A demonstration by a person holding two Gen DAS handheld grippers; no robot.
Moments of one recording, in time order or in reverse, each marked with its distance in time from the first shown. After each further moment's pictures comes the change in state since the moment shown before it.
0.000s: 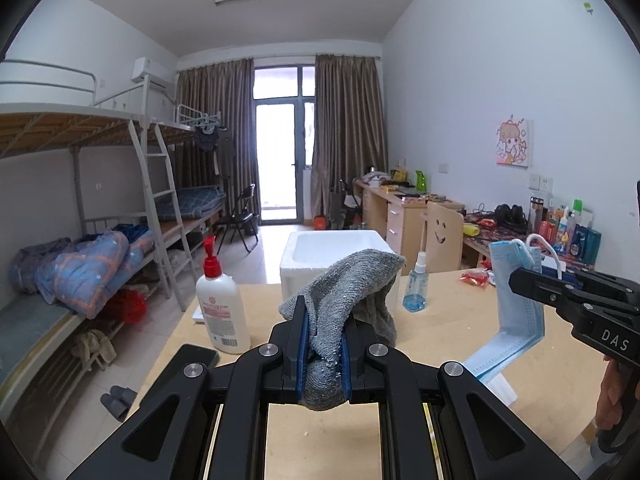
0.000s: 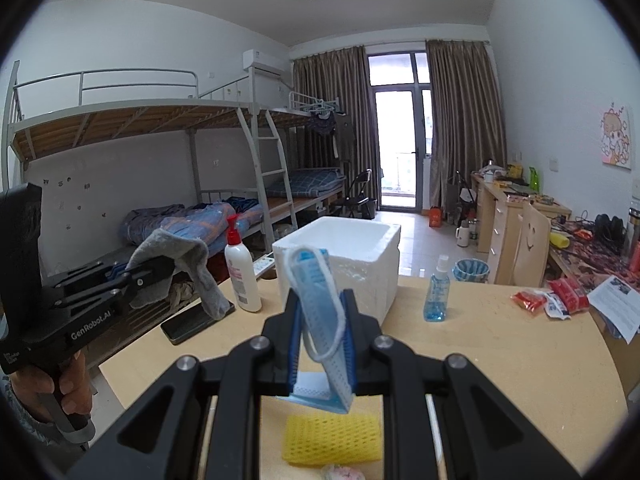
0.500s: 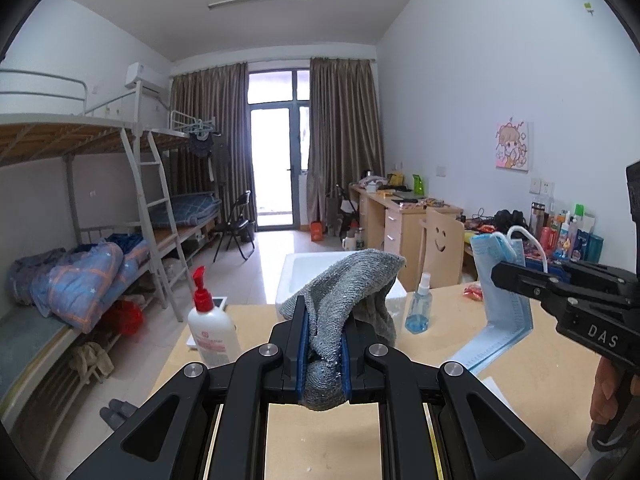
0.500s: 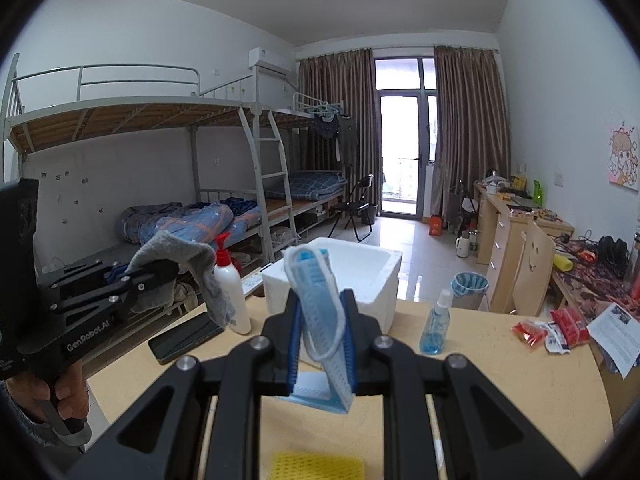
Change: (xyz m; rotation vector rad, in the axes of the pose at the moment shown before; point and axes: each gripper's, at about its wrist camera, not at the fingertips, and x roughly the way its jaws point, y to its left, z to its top) left arm 0.022 0.001 0.029 0.017 -0.010 -0.012; right arm 0.026 -0.003 0.035 -0.038 -0.005 -0.004
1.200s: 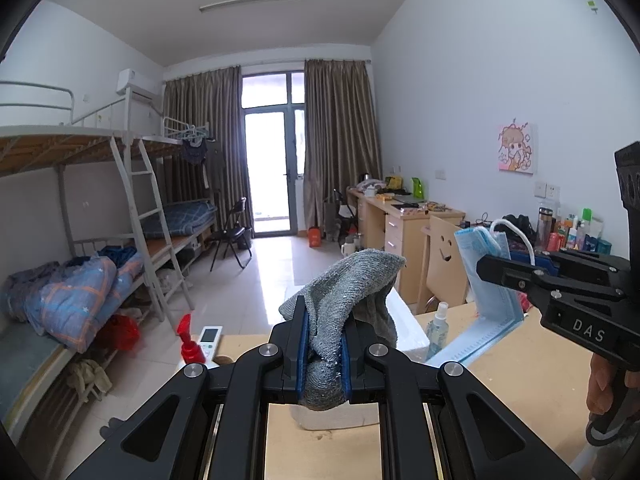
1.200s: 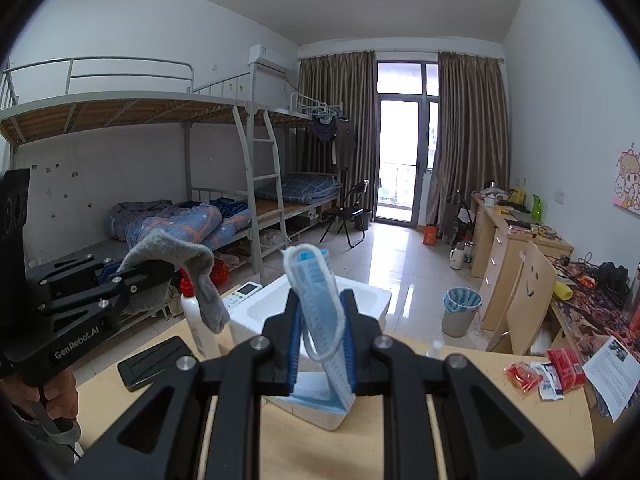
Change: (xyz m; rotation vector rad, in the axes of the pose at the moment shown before) left arm 0.047 0.013 0.037 0.024 -0.012 -0.013; right arm 0.048 -0.013 0.038 -0.043 0.001 -0.021
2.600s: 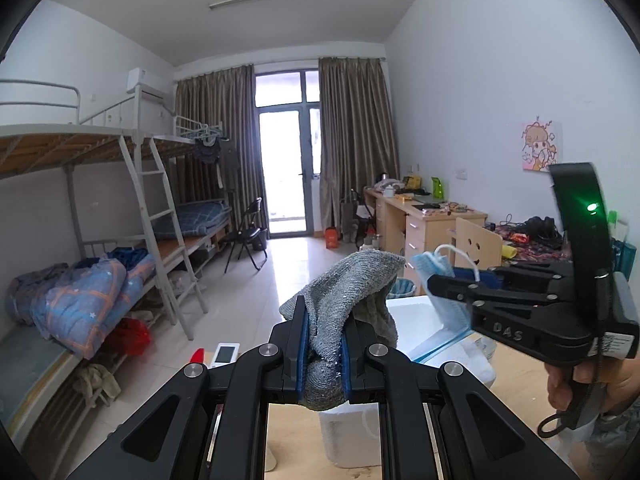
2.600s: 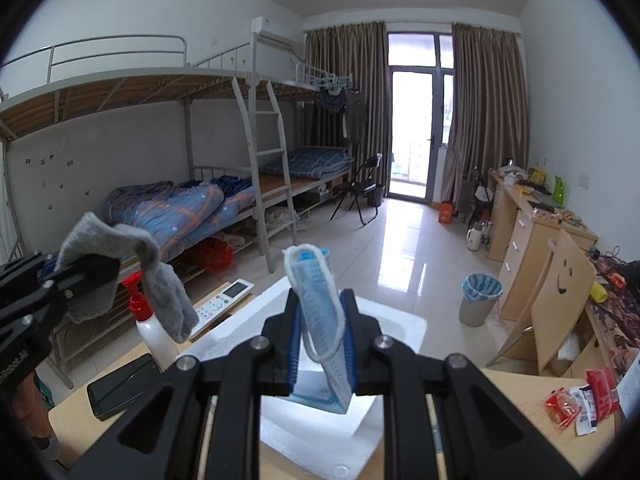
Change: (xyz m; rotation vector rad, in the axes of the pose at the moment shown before) left arm 0.046 0.020 0.013 -0.001 0.003 0.053; right arm 0.109 -0.003 0.012 0.011 0.117 0.047
